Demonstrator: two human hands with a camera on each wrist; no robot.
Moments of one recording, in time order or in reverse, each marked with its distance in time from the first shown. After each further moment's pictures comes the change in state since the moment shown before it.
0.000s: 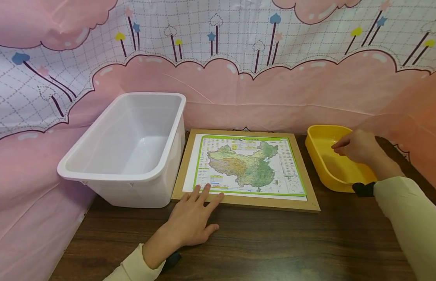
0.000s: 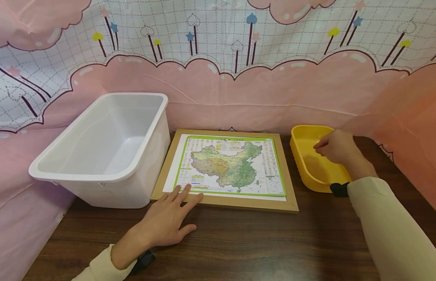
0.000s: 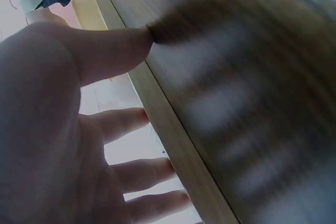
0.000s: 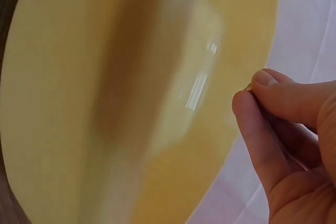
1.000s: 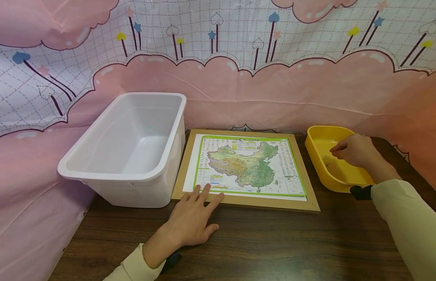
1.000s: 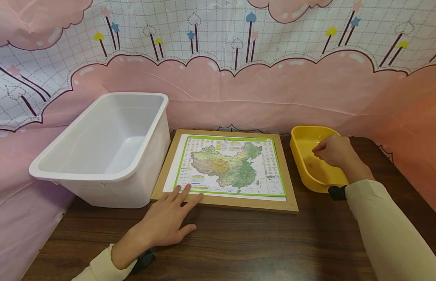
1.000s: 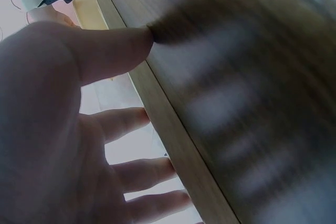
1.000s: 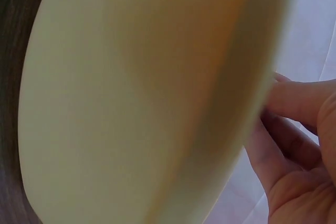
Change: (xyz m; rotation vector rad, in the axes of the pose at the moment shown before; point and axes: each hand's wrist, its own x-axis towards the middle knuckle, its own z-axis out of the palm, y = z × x) left_hand -0.026 -0.009 -0.010 -0.002 -0.017 0.058; right_hand -0.043 -0.018 0.010 -0.046 -0.023 0.050
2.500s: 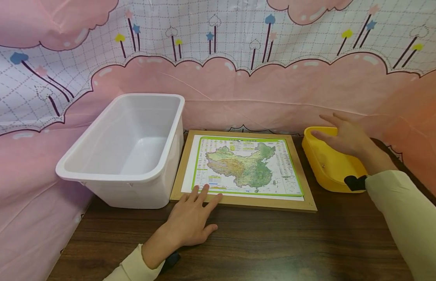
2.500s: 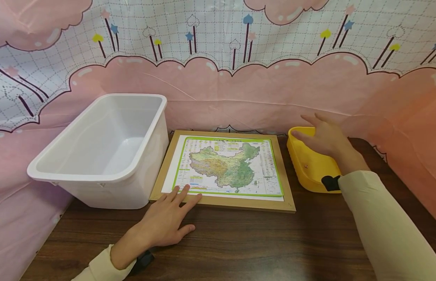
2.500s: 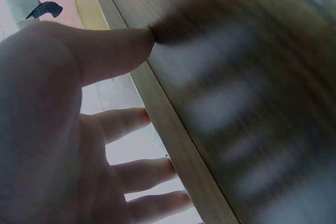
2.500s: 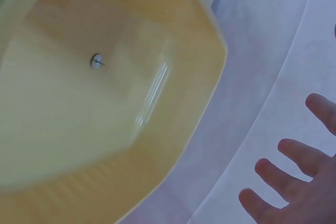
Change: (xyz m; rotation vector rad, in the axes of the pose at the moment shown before) left_hand -0.012 -0.004 -0.003 -0.004 -0.002 0.030; right_hand -0.015 -0.062 -0.029 -0.003 0.105 0.015
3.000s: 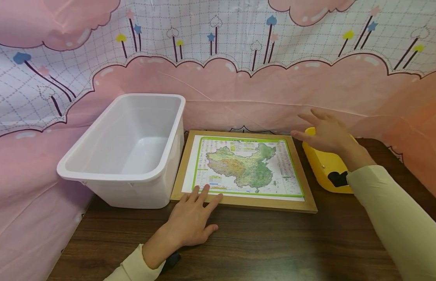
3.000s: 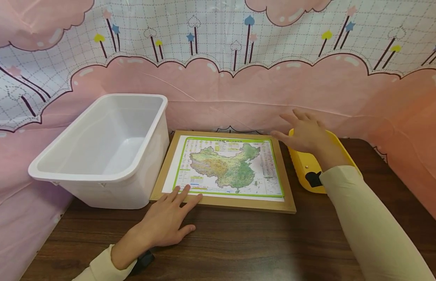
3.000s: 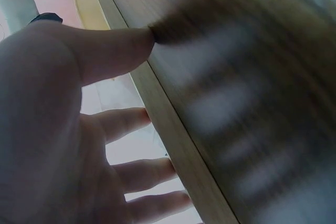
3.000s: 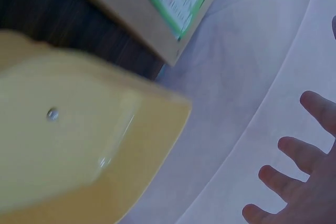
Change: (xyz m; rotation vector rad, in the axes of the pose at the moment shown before) left_hand 0.000 0.003 -0.002 -0.002 -0.015 -0.012; right_hand 0.016 -0.047 0.007 -0.122 -0.011 -0.103
